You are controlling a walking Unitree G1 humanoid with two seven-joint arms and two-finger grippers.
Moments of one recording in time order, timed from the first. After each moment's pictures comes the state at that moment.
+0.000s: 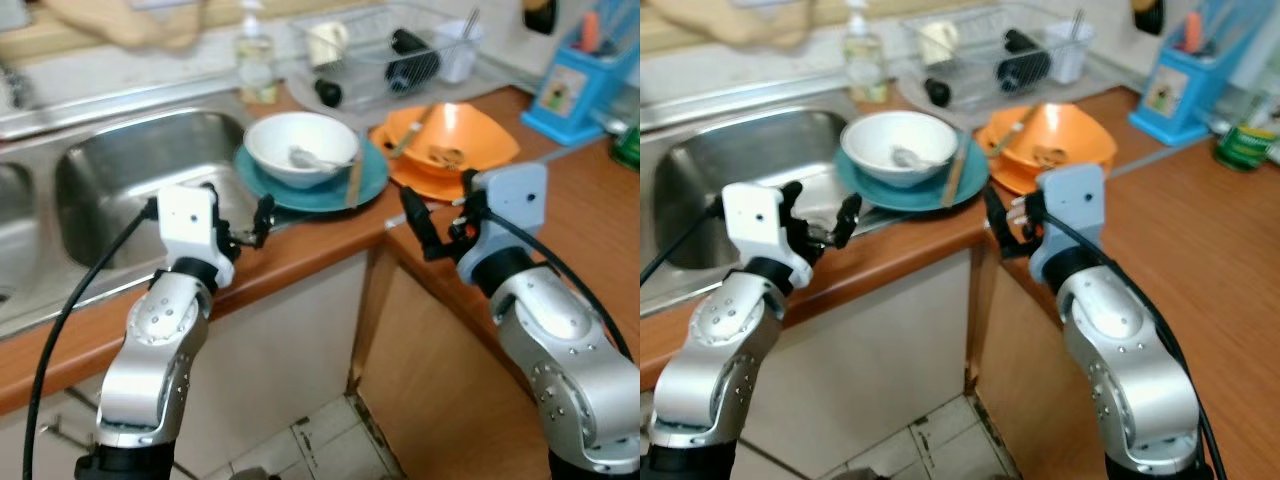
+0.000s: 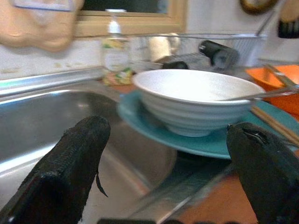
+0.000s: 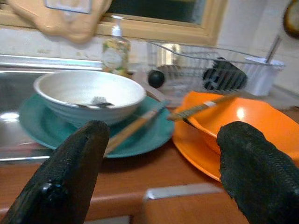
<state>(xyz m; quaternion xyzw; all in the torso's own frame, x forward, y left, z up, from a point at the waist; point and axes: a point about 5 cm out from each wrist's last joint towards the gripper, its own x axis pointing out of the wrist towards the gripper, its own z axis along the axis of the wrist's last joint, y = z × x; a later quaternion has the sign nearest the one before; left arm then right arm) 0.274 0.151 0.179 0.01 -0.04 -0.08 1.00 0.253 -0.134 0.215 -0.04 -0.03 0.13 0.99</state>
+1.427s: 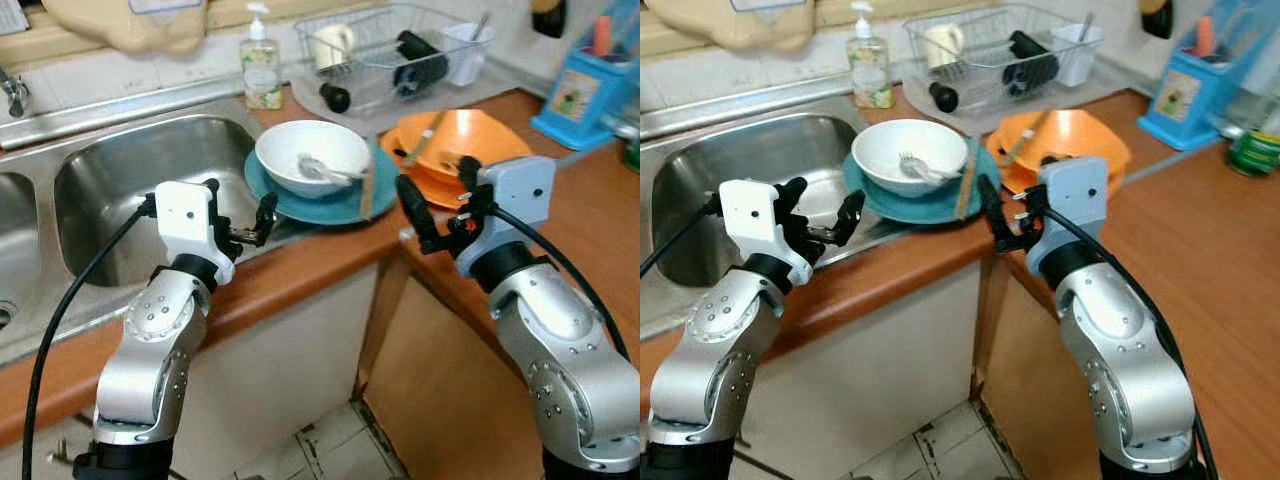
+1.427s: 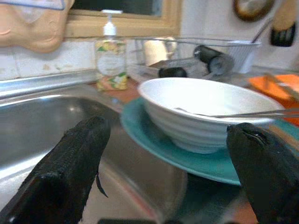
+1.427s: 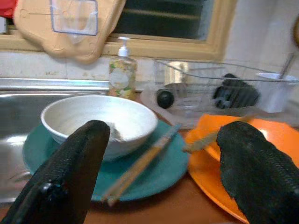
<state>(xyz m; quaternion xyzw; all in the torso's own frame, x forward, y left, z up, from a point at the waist) 0.275 0.150 0.182 -0.01 -0.05 -0.11 0.99 0.253 -0.129 0.222 -0.02 -0.06 0.16 0.99</state>
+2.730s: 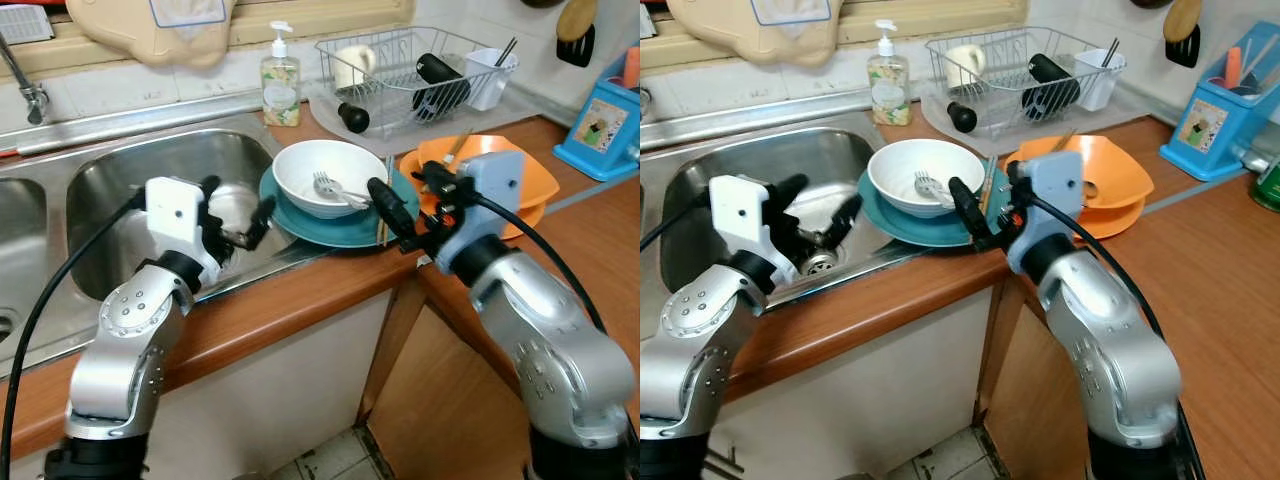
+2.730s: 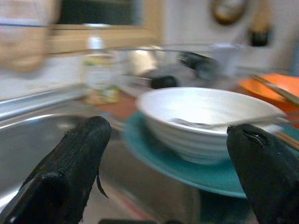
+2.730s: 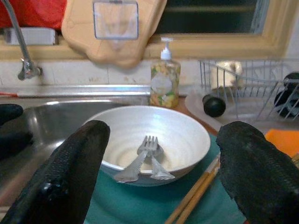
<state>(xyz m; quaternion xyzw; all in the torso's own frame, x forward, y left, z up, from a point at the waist) 0.274 0.156 0.187 0.02 -0.04 -0.21 0.98 0.271 -0.119 0.219 0.03 -0.02 0.22 0.97</state>
